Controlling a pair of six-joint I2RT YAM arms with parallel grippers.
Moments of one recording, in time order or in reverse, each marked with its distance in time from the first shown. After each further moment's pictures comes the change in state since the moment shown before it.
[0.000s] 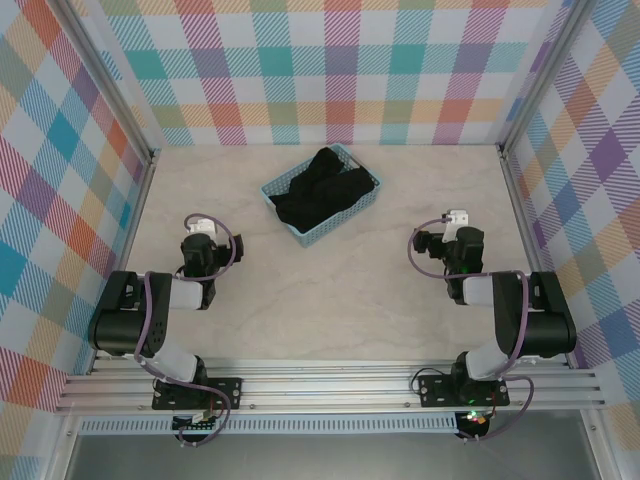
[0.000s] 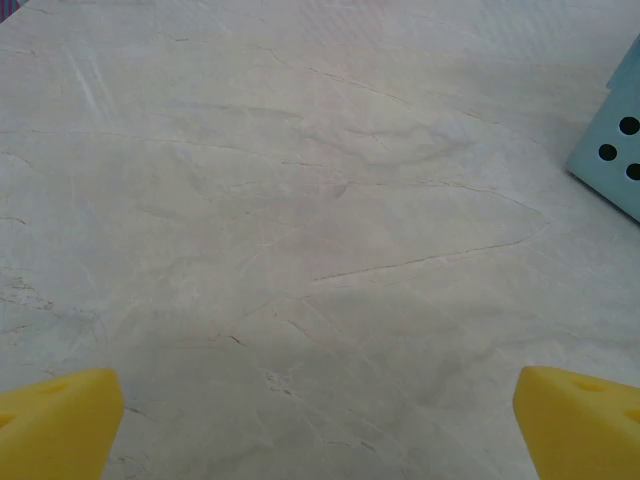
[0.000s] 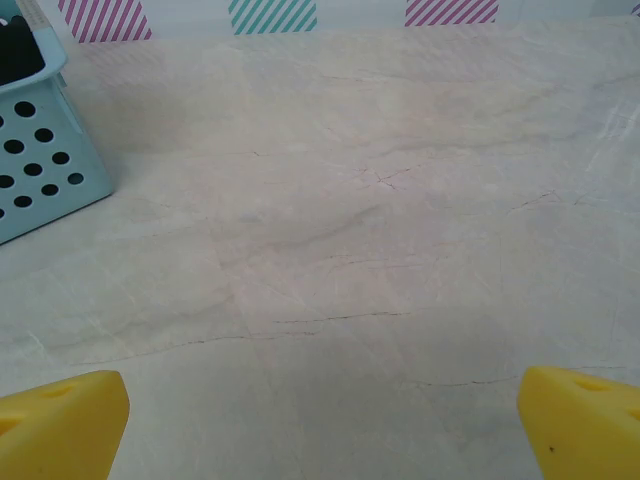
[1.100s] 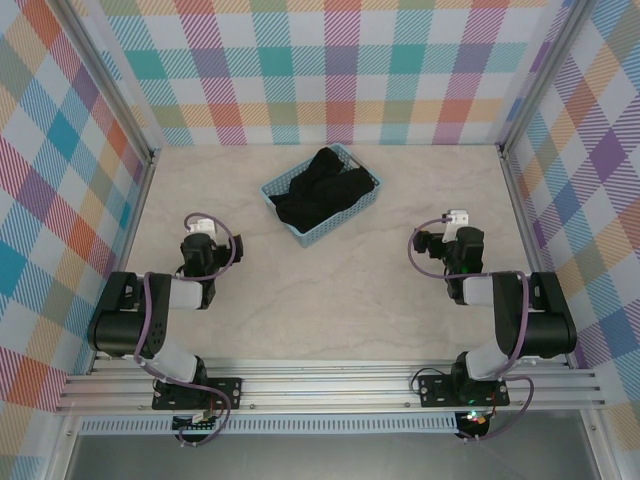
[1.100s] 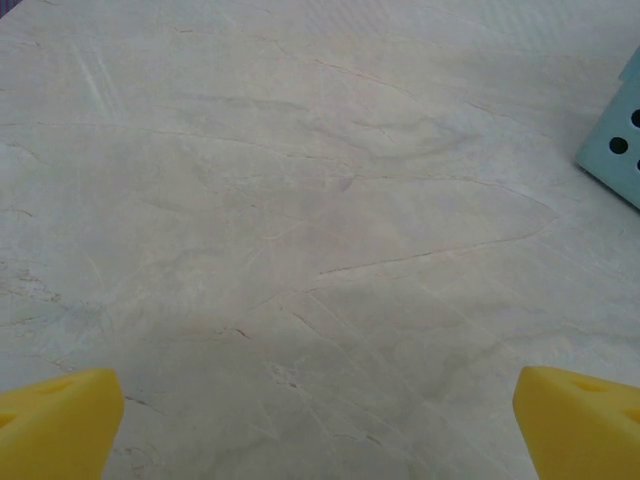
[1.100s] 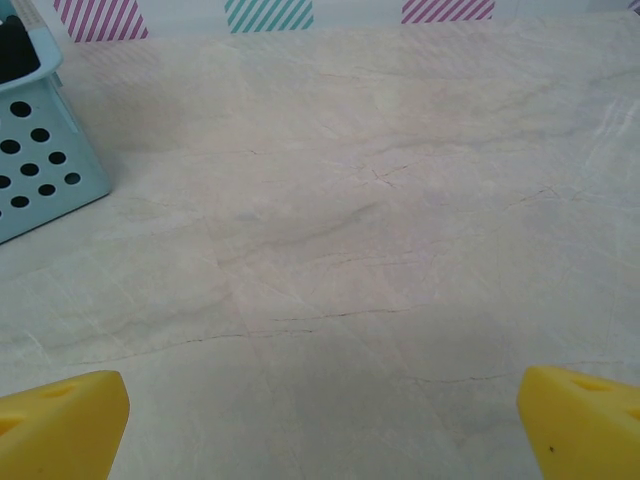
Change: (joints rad) left arm 0.000 -0.022 0.017 -0.067 -0.016 -0.004; right arm 0.000 -0.017 0.000 -0.025 0.013 0.011
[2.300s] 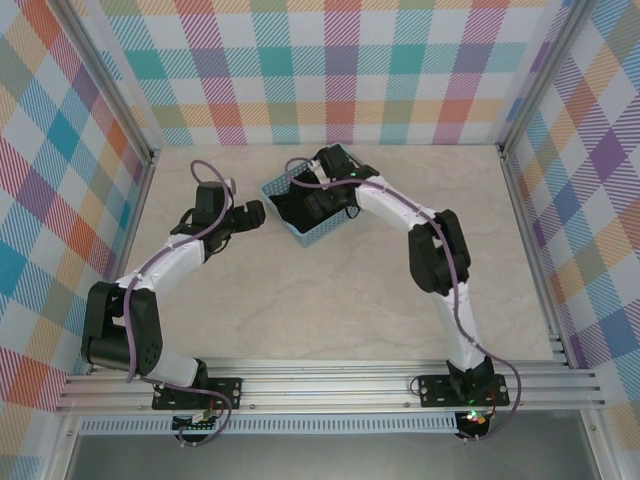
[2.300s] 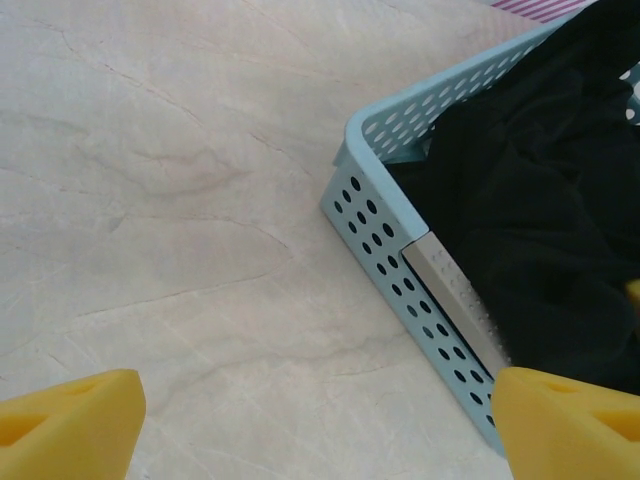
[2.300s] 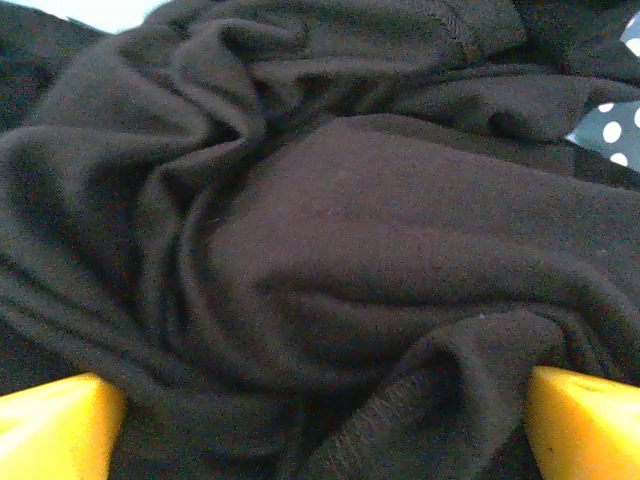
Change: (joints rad) left arm -0.129 -0.080 0.525 -0.806 0.163 -0.244; right arm 0.563 0.782 1.613 -1.387 0.145 -0.141
